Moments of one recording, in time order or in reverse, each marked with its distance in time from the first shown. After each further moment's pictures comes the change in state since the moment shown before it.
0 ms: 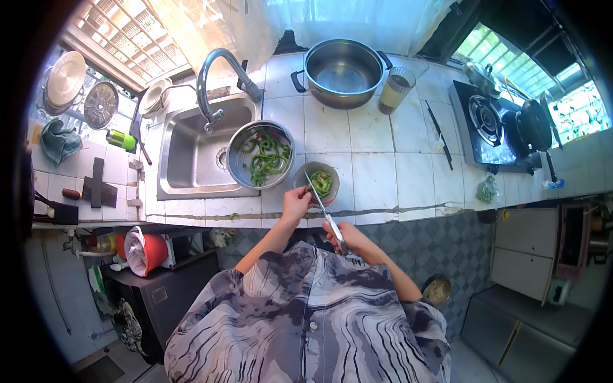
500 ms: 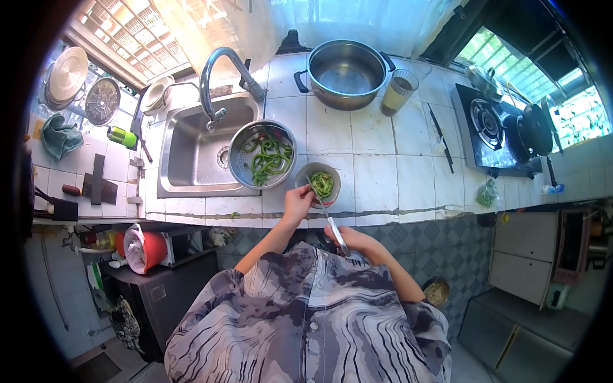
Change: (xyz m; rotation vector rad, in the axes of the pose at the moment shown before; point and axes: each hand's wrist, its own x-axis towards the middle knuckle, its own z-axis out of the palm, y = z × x) left_hand 0.002 0.004 -0.001 0.195 -0.027 0.075; right_hand 0.015 0.016 -0.014 -0.153 -0.190 -0.109
